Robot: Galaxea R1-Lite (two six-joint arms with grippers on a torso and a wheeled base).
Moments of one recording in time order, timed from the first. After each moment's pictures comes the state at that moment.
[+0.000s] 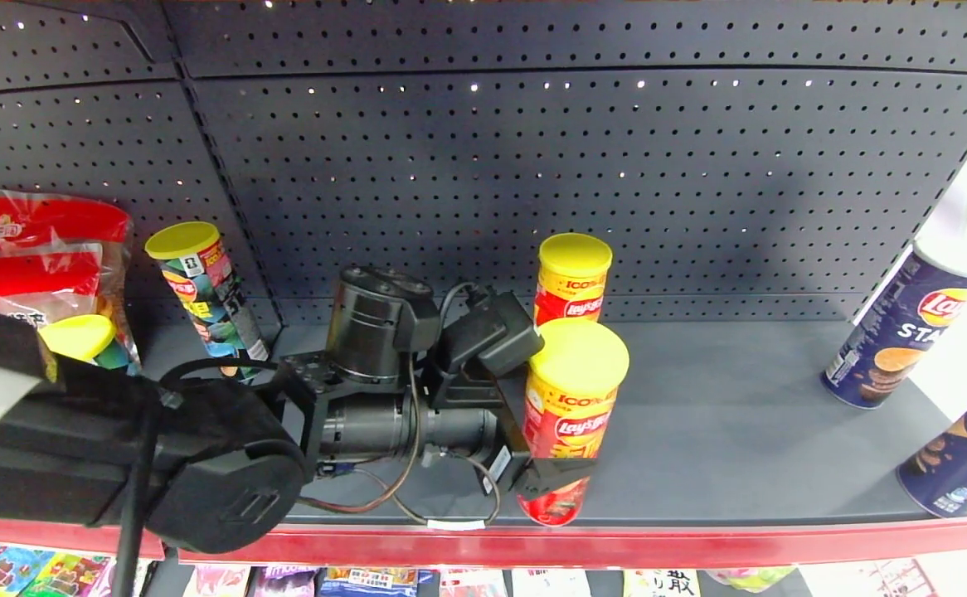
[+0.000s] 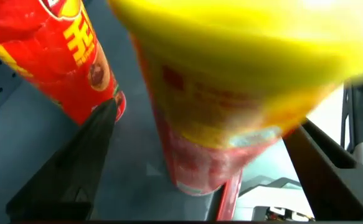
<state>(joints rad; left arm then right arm) -0.75 1.88 -0.91 -0.59 -0.42 0.26 0.00 0.00 0.00 -0.01 0.01 0.01</state>
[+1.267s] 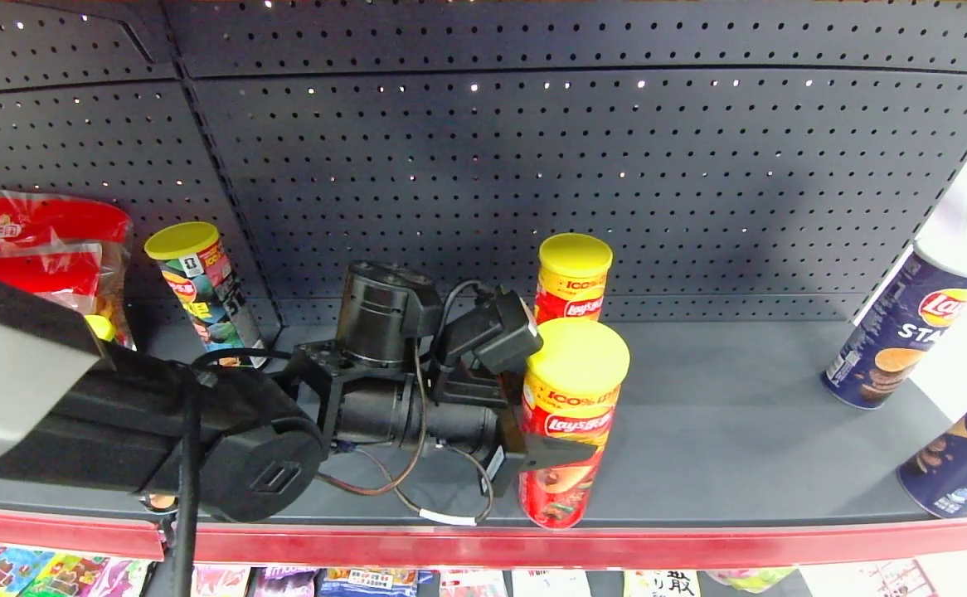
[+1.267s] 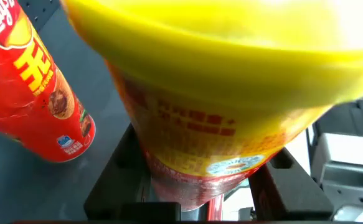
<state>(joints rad) -0.71 1.93 -0.95 -0.59 -0.67 0.29 0.00 0.00 0.00 -0.01 0.01 0.01</state>
